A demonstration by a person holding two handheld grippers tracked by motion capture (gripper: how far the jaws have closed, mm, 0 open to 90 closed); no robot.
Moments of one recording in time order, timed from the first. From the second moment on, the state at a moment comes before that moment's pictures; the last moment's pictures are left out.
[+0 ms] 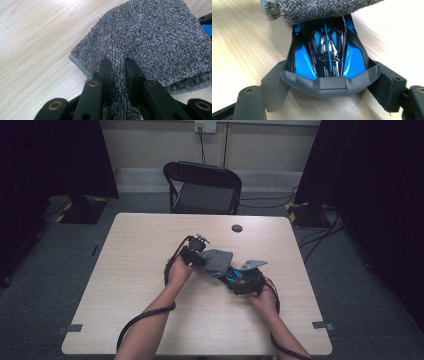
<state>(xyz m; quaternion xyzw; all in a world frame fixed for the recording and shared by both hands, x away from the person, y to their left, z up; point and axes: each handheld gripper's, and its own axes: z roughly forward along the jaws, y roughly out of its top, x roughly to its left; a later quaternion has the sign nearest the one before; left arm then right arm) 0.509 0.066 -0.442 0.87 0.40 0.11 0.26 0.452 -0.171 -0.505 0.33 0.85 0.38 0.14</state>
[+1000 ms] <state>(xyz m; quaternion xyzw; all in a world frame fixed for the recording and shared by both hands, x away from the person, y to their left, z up) 0.516 0.090 -0.444 0.86 0.43 0.12 0.24 0.452 -0.171 -0.505 0.33 0.85 0.38 0.14</state>
